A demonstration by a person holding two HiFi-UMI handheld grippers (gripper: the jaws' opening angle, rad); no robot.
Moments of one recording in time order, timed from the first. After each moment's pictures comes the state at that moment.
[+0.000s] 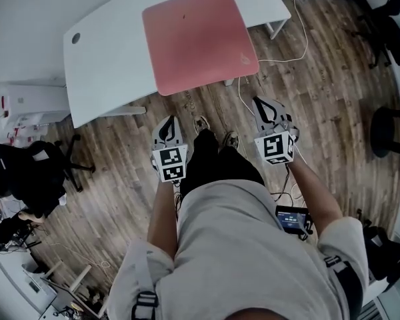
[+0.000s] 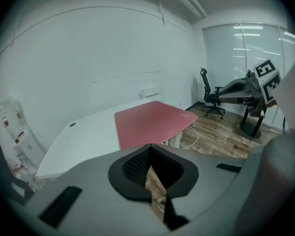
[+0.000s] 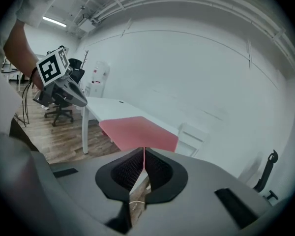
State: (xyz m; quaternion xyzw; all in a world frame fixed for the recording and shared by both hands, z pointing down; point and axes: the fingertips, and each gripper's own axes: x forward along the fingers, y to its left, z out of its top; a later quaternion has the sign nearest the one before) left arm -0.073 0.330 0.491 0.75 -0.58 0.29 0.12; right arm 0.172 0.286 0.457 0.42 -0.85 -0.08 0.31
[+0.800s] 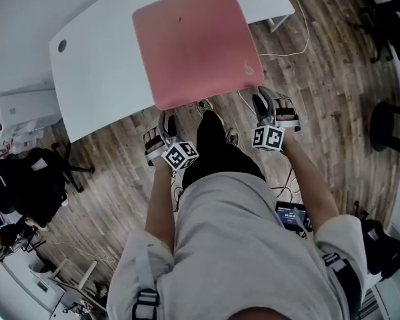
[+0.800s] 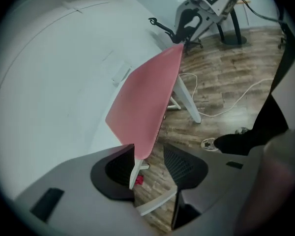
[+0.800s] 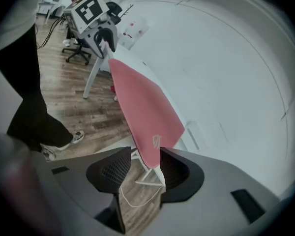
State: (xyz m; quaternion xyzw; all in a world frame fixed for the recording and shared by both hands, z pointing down) left arm -0.108 0.270 0.599 0.65 -0.46 0.59 -0.11; right arm 0.182 0.213 0.582 0.34 -0.74 -0.25 0.52
